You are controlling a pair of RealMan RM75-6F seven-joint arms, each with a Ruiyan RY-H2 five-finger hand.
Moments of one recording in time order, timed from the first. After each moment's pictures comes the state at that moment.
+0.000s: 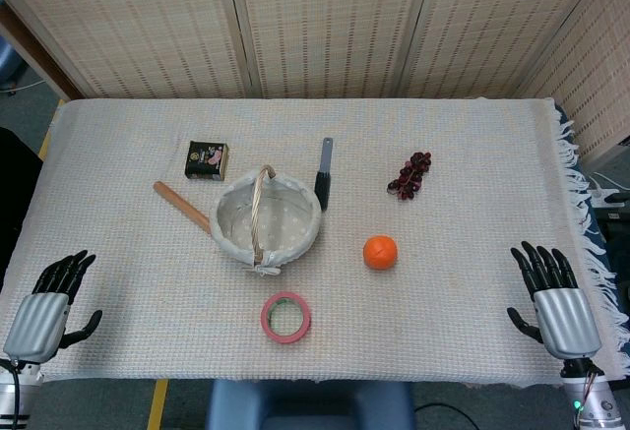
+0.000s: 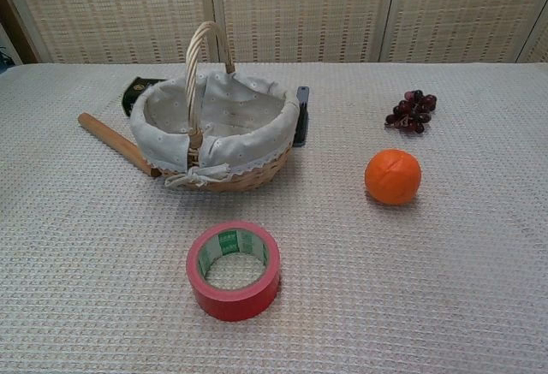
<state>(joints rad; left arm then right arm) -0.12 -1.13 -0.01 -1.67 1.51 1.42 0.04 0.06 -1.22 0.02 -1.57 -1.58 1.51 -0.16</state>
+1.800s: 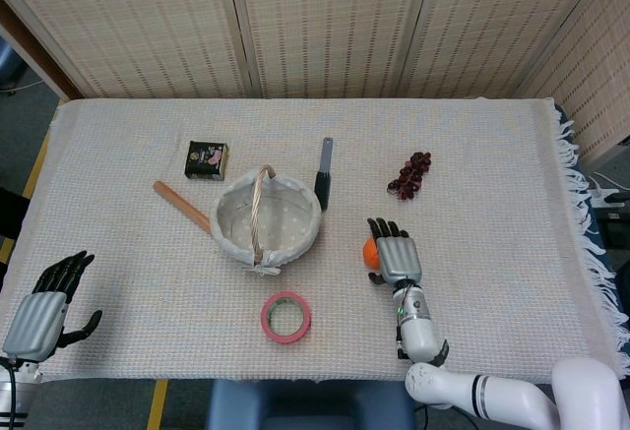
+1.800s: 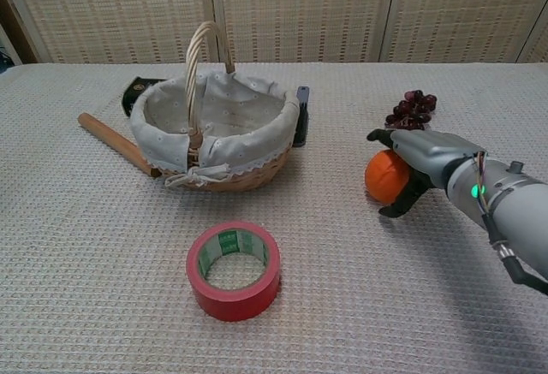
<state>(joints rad) -0.13 -1.11 -0.01 -1.69 1.48 1.39 -0.02 0.66 -1.83 0.27 -1.46 -0.70 1.14 -0.79</state>
